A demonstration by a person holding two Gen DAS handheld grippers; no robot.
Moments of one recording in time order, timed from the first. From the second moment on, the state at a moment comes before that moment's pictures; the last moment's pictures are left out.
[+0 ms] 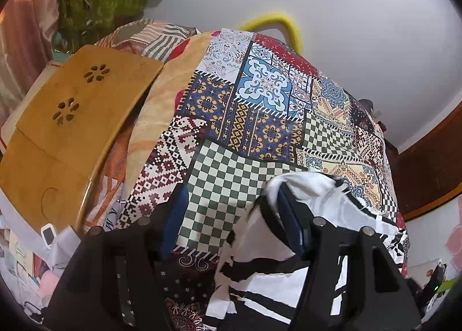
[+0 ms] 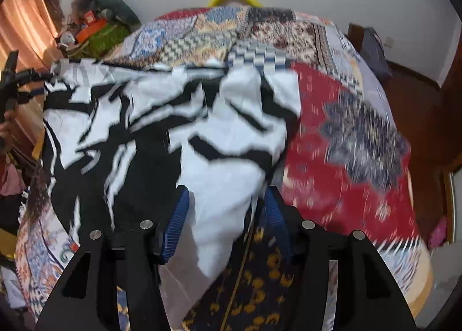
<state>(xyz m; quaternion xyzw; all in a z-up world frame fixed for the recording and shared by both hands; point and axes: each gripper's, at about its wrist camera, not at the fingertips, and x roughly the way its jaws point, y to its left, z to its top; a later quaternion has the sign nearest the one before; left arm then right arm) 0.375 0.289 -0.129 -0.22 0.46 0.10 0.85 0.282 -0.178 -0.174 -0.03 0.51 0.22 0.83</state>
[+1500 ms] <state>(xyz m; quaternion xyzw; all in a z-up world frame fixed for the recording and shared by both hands) 0.204 0.191 -0.194 -0.04 0.51 0.10 0.86 0.260 -0.101 -0.079 -0.10 0.44 0.32 0.83</state>
